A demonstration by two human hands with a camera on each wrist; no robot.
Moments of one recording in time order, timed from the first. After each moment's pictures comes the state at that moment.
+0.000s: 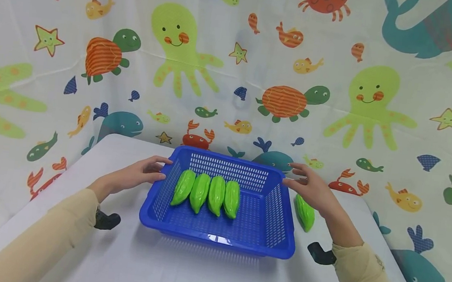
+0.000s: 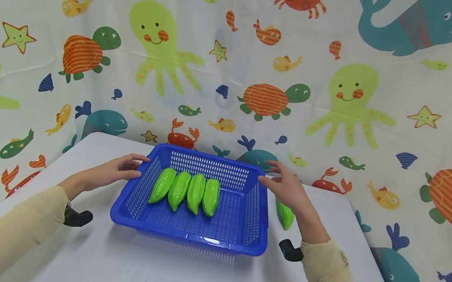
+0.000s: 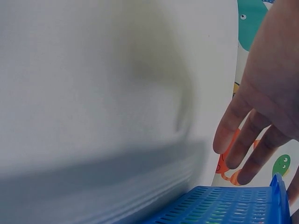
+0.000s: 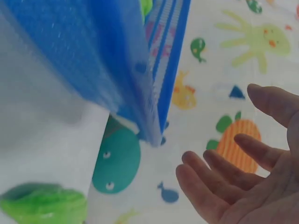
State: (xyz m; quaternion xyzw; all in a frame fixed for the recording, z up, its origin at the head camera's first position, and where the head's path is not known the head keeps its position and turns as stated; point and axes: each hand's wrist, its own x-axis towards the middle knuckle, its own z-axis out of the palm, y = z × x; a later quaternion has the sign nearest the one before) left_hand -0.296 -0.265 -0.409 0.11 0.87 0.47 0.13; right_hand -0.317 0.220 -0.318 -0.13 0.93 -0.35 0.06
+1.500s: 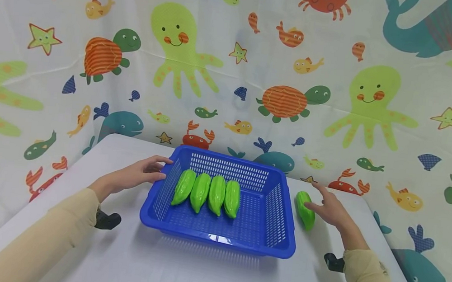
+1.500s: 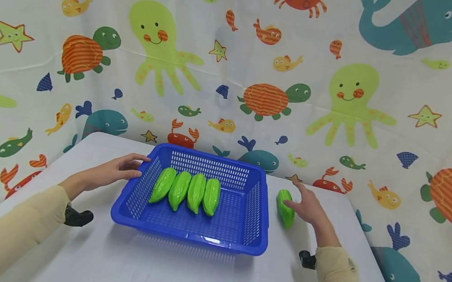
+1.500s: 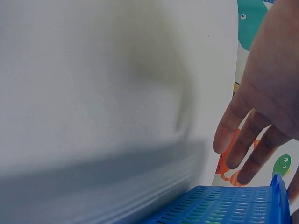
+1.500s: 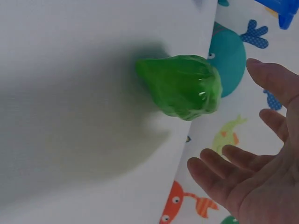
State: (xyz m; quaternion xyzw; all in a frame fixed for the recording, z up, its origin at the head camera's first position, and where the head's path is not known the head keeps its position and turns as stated) left_hand -0.292 -0.264 -0.405 0.11 0.87 0.47 0.13; right_hand -0.352 0.302 -0.395 -0.10 0.96 -0.24 0.08
